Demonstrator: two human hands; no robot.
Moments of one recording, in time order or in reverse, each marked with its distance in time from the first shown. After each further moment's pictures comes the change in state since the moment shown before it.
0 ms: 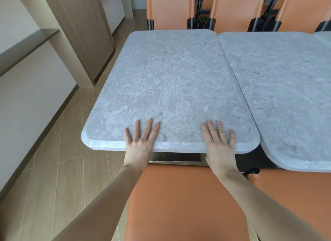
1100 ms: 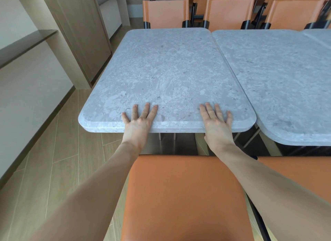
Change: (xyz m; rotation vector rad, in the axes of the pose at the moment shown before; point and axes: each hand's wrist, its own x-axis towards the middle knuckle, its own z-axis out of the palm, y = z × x) left_hand -0.003 0.000 0.000 0.005 0.014 -0.017; right_hand -0.004 -0.002 -0.001 0.014 0.001 0.048
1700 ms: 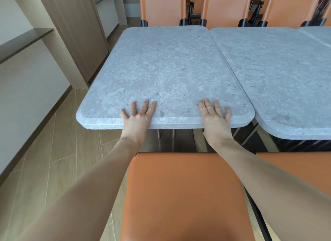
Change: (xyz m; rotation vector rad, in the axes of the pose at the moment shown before) left_hand 0.001 -0.002 0.002 -0.018 0.022 0.006; right_hand 0.000 -0.004 0.001 -0.027 0.011 0.021
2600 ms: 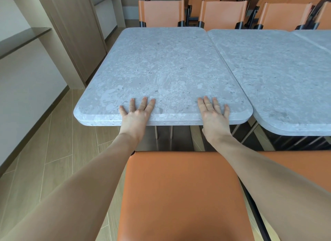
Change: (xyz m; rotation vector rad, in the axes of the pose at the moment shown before) left_hand 0.000 -0.001 0.002 -0.028 0.022 -0.003; right_hand -0.002 -0.002 0.001 -0.007 0.026 0.014
